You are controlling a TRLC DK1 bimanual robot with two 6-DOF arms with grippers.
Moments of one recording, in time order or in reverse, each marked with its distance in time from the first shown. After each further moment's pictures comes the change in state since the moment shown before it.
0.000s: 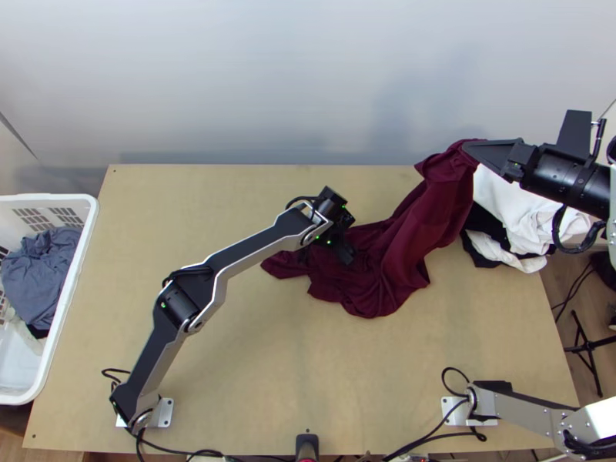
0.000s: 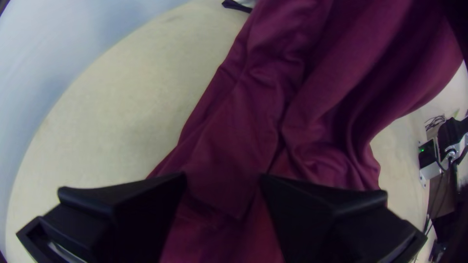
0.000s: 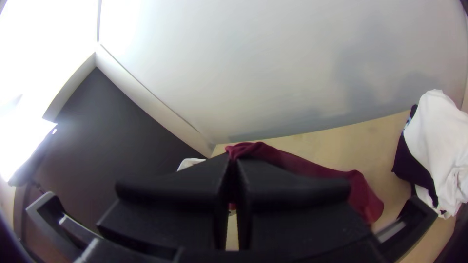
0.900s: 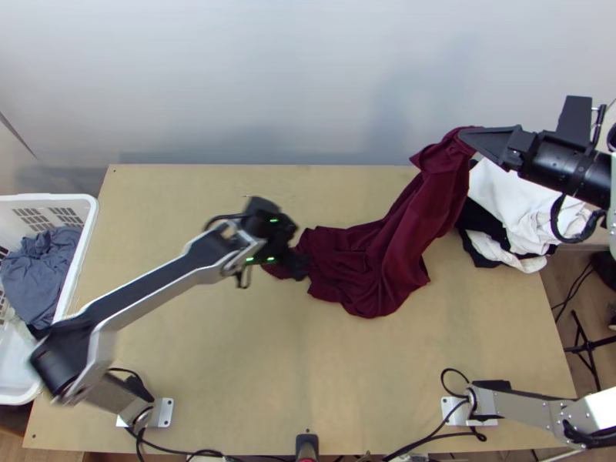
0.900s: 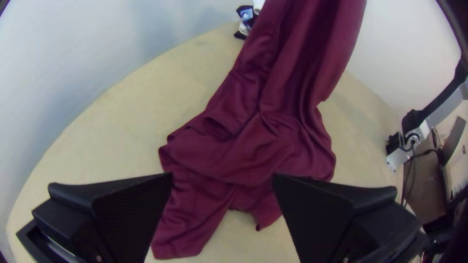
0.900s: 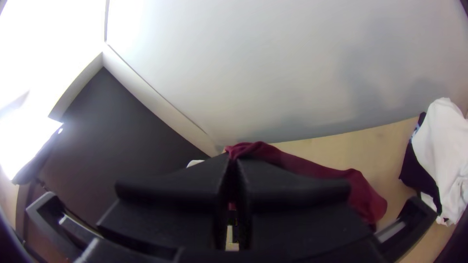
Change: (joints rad) left arm 0.066 -0.628 -0.661 0.149 0.006 -0.048; right arm 0.030 0.047 0.085 0.006 -0.005 0.030
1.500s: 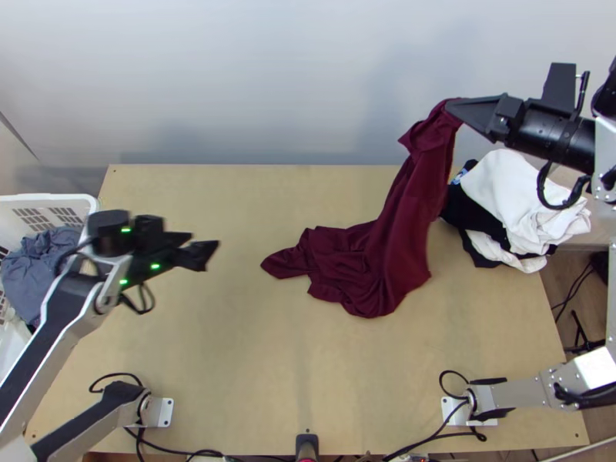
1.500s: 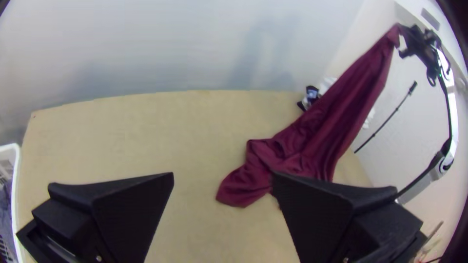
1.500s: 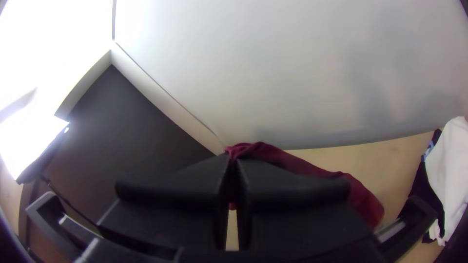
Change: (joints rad) left arm 0.467 -0.640 -0.377 -0.087 0.180 -0.224; right arm 0.050 0.164 0.196 0.013 -0.010 0.027
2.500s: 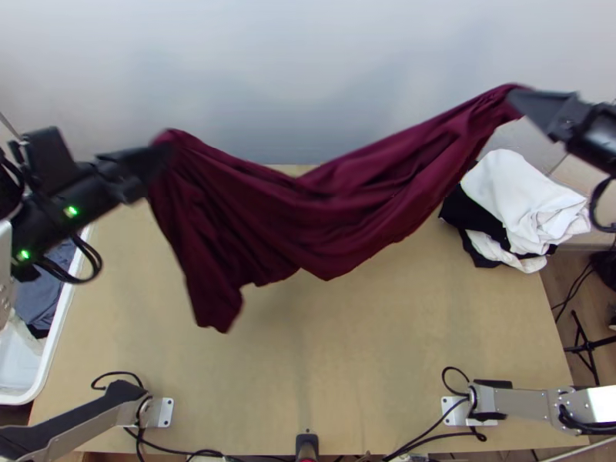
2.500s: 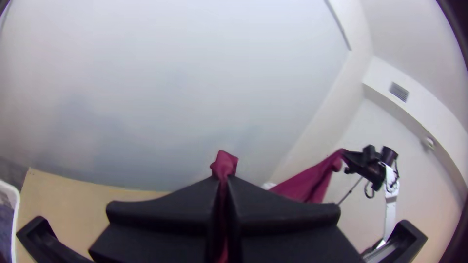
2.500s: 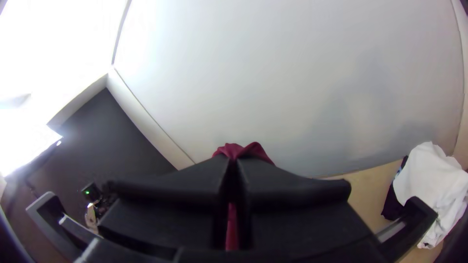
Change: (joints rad) left arm -0.055 0.111 0.833 -0.259 -0.053 -0.328; right arm -0.146 -0.104 0.060 -0.013 0.045 0.006
